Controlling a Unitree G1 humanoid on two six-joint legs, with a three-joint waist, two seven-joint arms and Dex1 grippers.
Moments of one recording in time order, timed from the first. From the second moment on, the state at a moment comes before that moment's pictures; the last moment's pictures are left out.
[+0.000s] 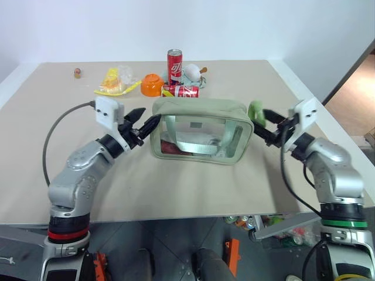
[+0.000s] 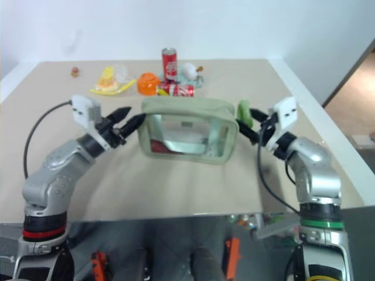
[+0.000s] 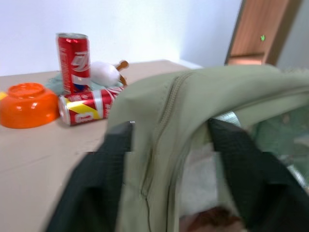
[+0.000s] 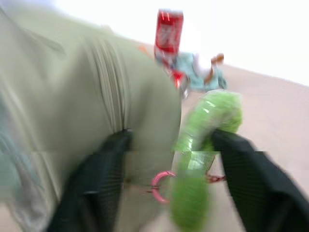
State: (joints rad) left arm -0.46 0.38 0.19 -0.31 -0.60 0.62 -0.48; right arm -0.49 -0.63 -0.25 0.01 0.47 0.37 0.78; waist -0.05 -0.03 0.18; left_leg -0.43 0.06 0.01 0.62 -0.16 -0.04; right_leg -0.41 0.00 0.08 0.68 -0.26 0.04
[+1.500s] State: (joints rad) left arm -0.19 0.51 0.21 -0.41 -0.56 0.53 -0.51; right arm -0.37 -0.78 -0.41 -0.19 0.69 0.57 0.81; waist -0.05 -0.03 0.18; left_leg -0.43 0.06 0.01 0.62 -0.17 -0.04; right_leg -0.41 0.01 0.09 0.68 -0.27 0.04
